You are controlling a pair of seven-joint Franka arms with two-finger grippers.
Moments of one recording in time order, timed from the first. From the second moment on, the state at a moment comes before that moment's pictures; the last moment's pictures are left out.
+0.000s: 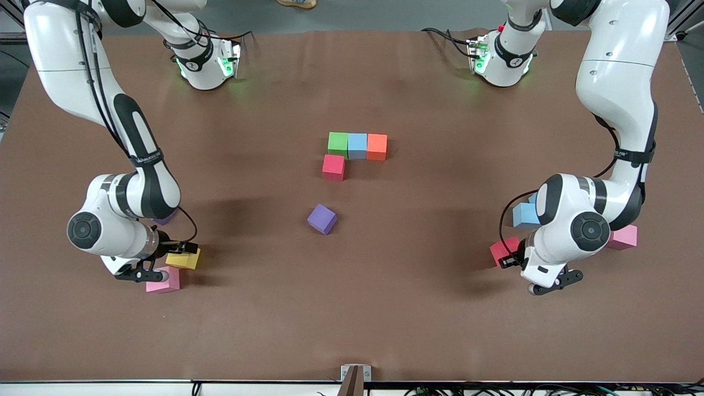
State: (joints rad) left arm -0.05 0.69 -0.12 -1.57 0.10 2.23 -0.52; right arm 0.03 0.66 -0.02 -1.65 0.06 2.24 0.05
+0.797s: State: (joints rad) left arm -0.05 0.68 -0.12 -1.57 0.10 2.23 -0.52; right arm 0.08 0.70 -0.01 -1.60 0.05 2.18 0.04
